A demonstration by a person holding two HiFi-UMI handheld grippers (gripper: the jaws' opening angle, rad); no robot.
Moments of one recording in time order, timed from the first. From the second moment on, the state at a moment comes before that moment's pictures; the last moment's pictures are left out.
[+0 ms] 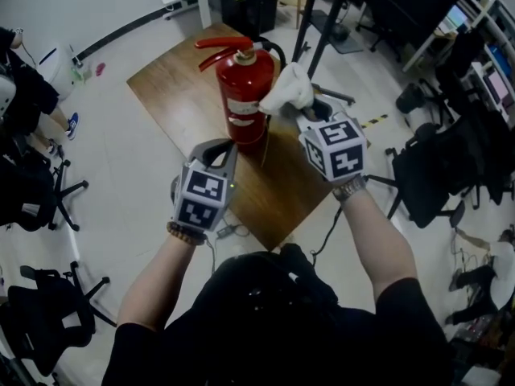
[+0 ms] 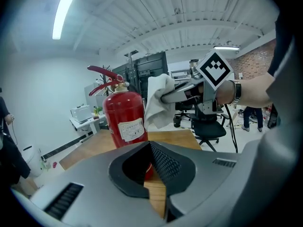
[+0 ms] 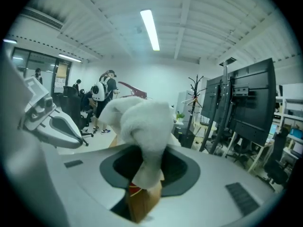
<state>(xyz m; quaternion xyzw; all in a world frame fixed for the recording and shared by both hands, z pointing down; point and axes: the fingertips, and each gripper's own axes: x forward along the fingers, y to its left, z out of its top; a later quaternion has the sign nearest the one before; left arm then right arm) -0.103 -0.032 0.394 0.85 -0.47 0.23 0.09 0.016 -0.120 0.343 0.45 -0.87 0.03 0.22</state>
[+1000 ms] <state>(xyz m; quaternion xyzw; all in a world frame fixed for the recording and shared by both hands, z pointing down) -0.079 -0.056 0.381 0.72 -0.64 0.22 0.13 -0.030 -0.197 0.283 0.24 -0.95 -0.06 0.21</state>
